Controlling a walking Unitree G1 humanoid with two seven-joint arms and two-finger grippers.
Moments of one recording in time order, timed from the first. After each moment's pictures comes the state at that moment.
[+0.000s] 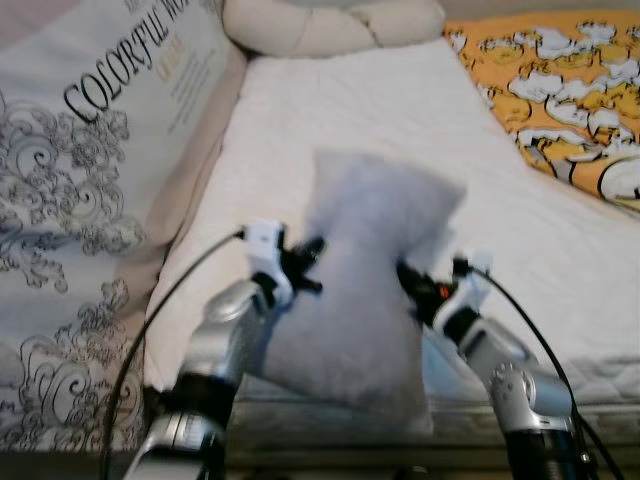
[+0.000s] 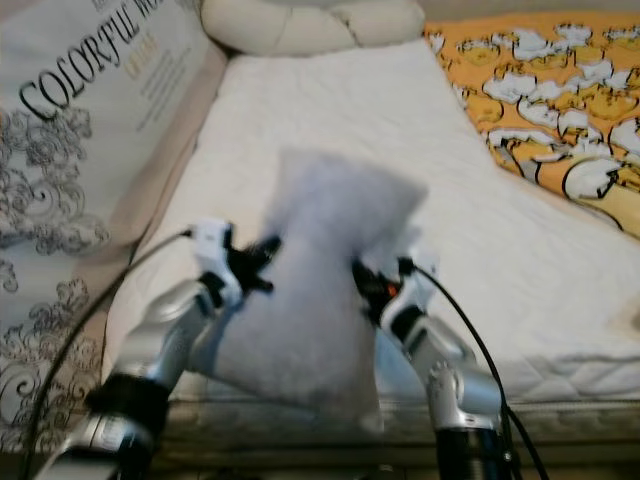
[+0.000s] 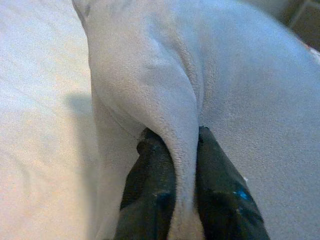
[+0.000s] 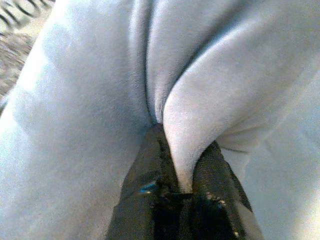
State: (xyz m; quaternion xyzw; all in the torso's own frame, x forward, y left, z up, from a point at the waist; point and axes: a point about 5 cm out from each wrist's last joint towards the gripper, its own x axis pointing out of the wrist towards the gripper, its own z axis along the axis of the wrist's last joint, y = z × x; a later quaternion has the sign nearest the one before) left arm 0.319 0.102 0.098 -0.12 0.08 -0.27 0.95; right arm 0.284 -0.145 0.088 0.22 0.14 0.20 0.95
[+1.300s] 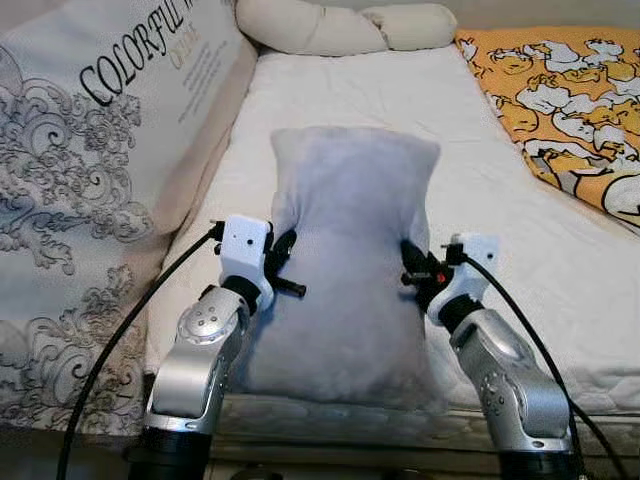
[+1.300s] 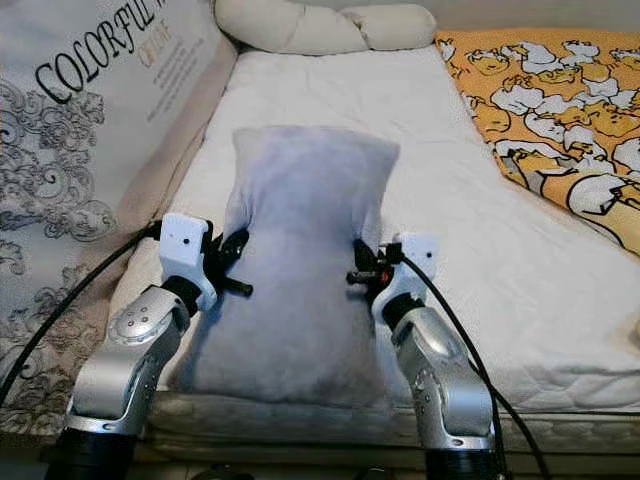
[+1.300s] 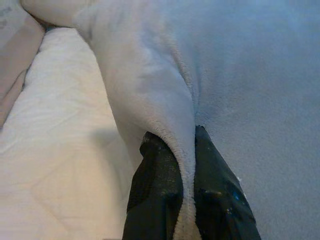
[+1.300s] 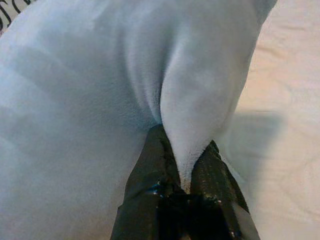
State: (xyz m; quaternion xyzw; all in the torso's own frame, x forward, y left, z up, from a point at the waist) left arm 0.286 0.114 0.131 0.00 0.05 -0.19 0.98; right arm 0.274 -0.139 0.114 0.13 0.08 0.14 0.98
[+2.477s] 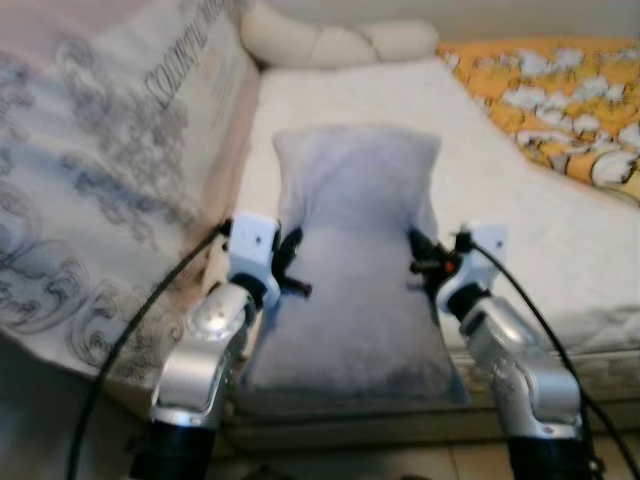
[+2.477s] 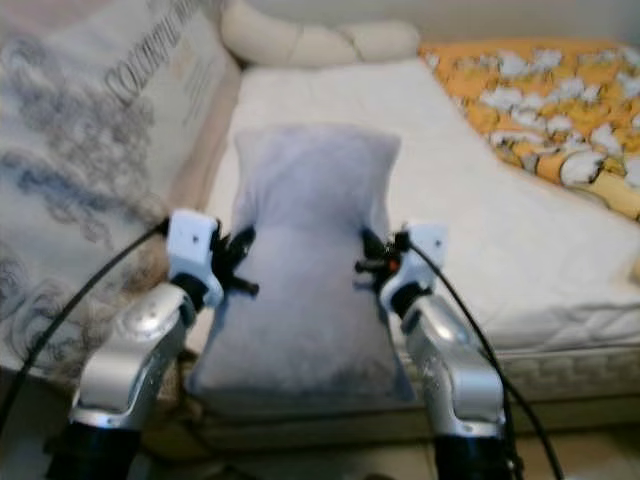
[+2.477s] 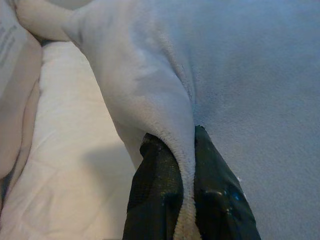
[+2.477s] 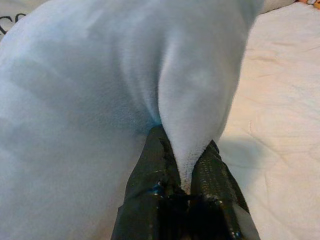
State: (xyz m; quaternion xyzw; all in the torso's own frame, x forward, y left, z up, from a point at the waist) left arm 0.289 0.109 0.131 0.01 0.06 -0.19 0.98; right arm 0.283 -0.145 0.123 0.13 0.08 0.14 0.98
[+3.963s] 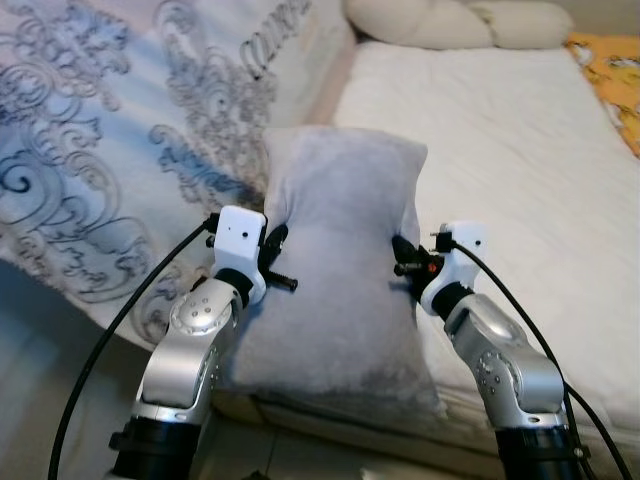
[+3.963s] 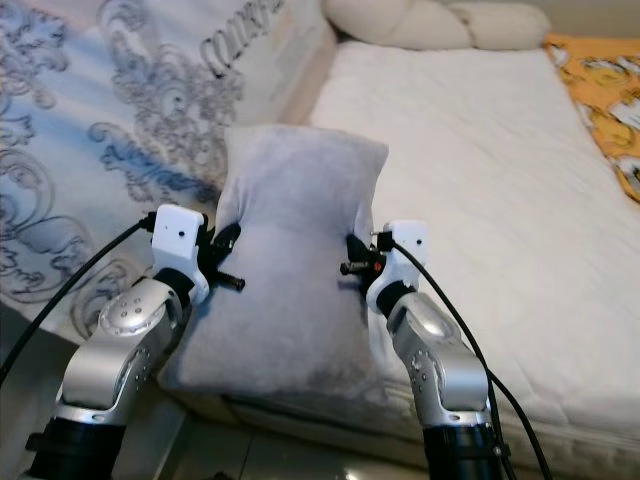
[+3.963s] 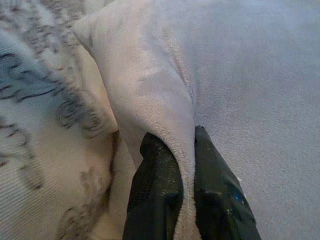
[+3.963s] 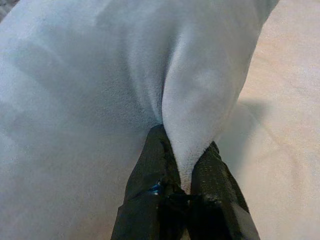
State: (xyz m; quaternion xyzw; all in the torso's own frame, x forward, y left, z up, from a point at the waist) left arm 0.292 0.126 0.136 0.03 0.06 -0.17 0.98; right arm 0.289 -0.131 0.116 0.12 0.11 0.16 0.97
